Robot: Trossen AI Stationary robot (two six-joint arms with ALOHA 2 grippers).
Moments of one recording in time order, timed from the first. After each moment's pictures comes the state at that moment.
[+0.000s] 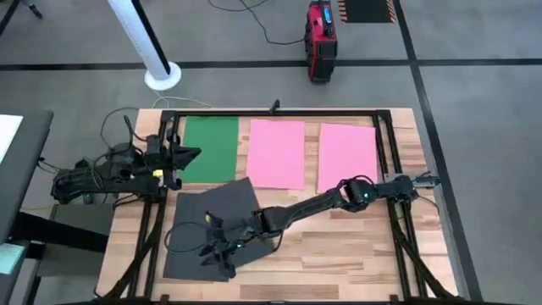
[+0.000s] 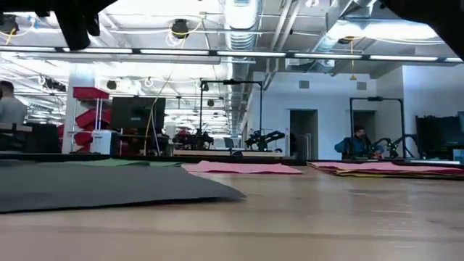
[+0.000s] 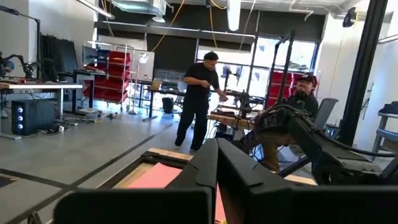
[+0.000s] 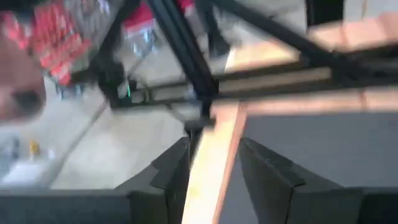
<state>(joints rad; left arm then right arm) 0.10 0.22 0.39 0.03 -0.14 -0.12 0.29 2.53 2.26 -0.13 -0.21 0.32</state>
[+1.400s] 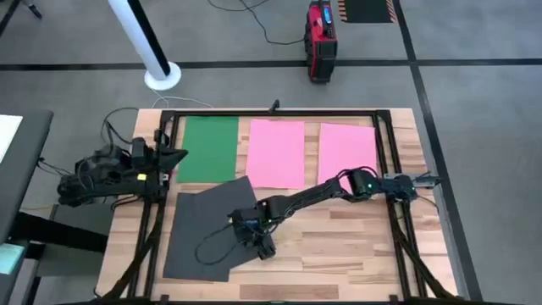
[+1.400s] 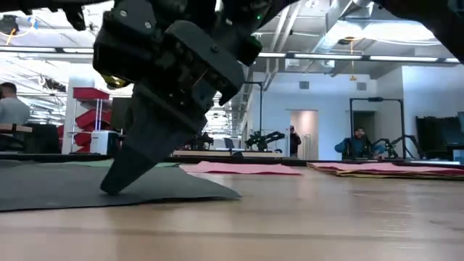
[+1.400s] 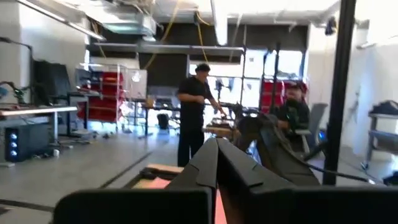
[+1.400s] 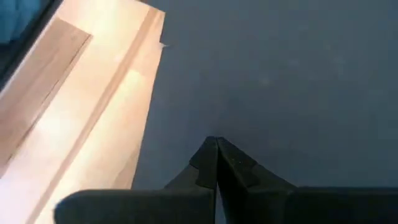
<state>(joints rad) 0.10 0.02 0.39 -0.12 -0.09 -0.04 0.20 2.46 1.94 -0.49 -0.36 -0.18</state>
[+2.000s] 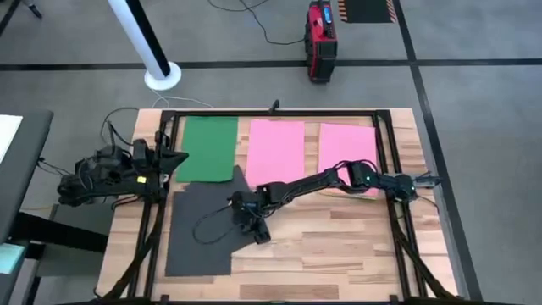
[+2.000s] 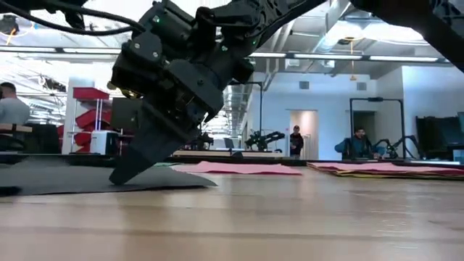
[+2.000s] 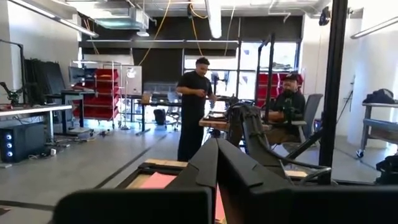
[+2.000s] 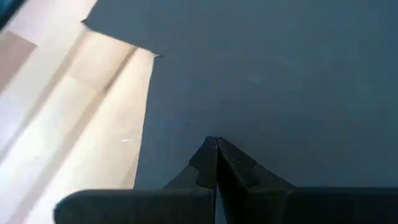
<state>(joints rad) 0.10 0.00 0.39 -0.14 -0.07 -0.03 0.11 2.45 1.89 -0.39 -0.39 -0.23</state>
